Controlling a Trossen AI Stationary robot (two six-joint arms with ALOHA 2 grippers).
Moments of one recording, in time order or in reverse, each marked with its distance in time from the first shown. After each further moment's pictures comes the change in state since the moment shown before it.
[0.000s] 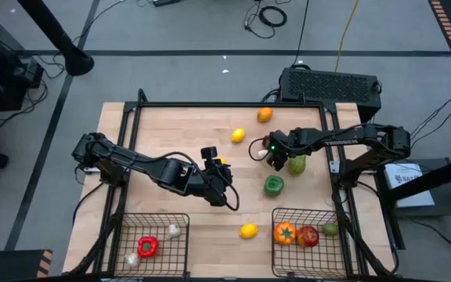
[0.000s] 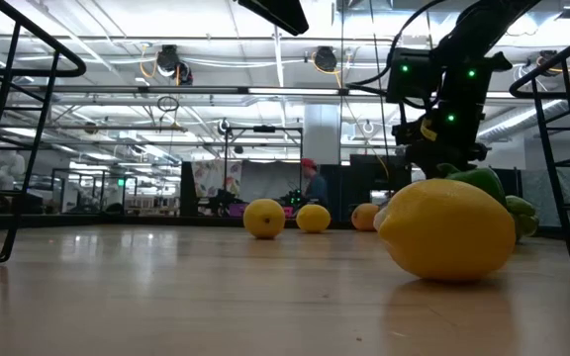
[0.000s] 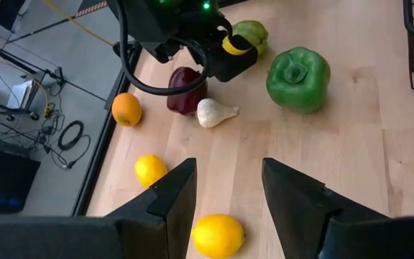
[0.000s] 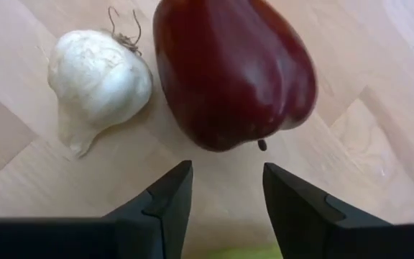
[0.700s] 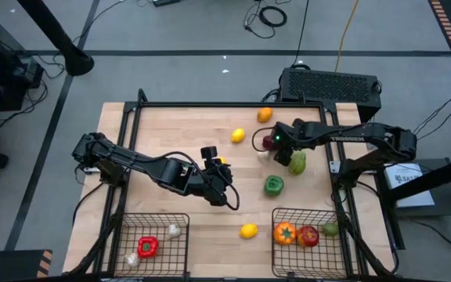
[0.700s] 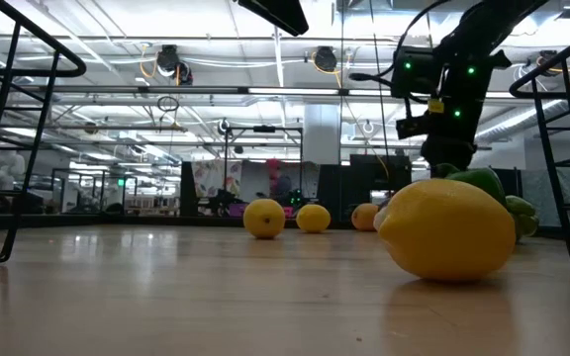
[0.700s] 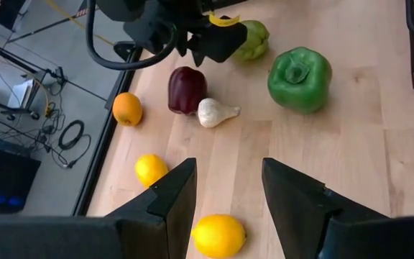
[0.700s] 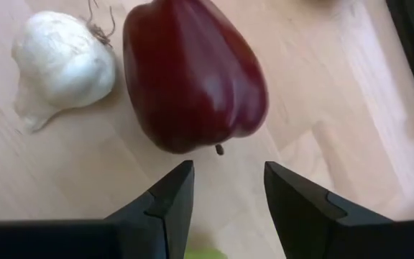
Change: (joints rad) left arm 0.002 0.000 0.000 0.000 0.000 0.000; right arm -0.099 -0.066 0.000 -0.010 -0.003 -0.342
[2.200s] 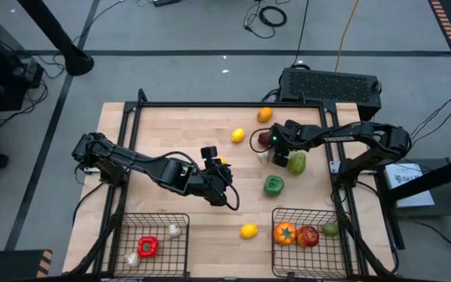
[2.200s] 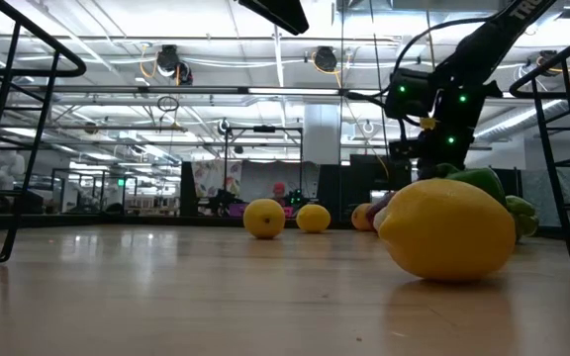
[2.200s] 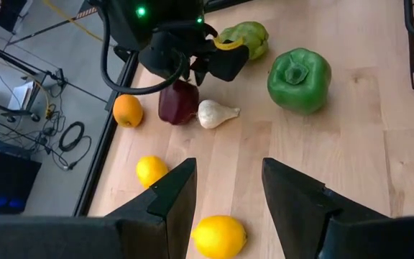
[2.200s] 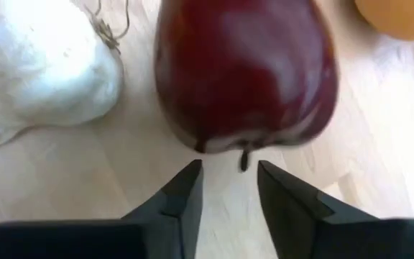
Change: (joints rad) left arm 0.000 -0.002 0.000 0.003 0.000 0.008; right arm -0.036 0.092 -0.088 0.255 -0.027 -0.204
